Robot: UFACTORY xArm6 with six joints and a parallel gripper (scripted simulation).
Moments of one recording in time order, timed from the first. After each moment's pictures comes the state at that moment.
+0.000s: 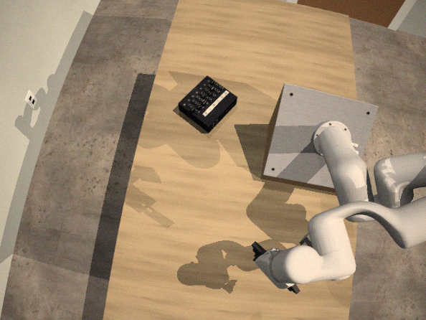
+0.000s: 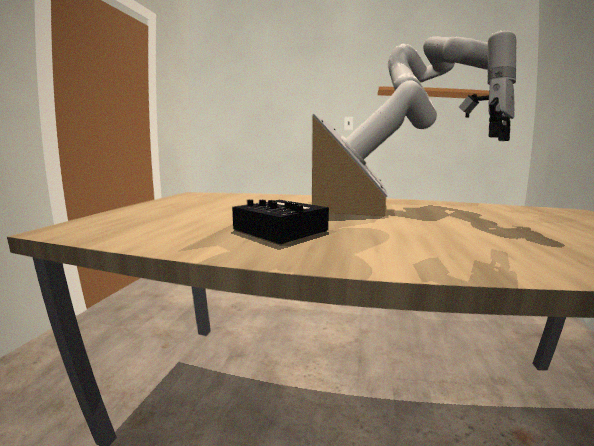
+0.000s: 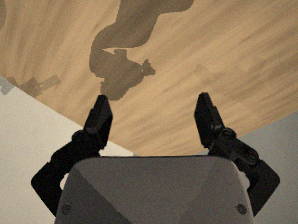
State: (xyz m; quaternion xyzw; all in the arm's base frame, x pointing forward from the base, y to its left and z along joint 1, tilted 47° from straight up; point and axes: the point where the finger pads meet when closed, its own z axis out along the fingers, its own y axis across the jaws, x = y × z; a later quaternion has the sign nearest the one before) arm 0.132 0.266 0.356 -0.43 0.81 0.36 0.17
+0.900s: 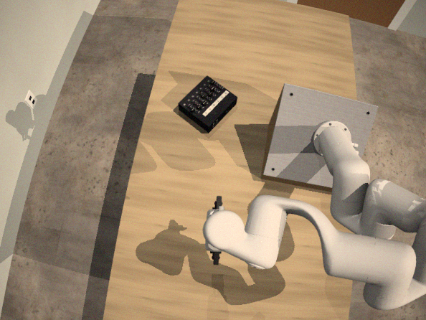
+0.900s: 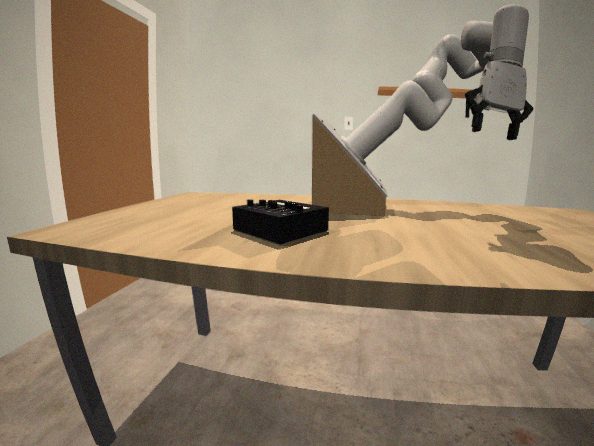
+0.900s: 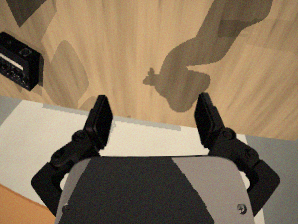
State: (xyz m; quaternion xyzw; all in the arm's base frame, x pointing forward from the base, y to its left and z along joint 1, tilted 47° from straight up) arm 0.293 0.231 0.297 -0.10 0.94 0.34 0.03
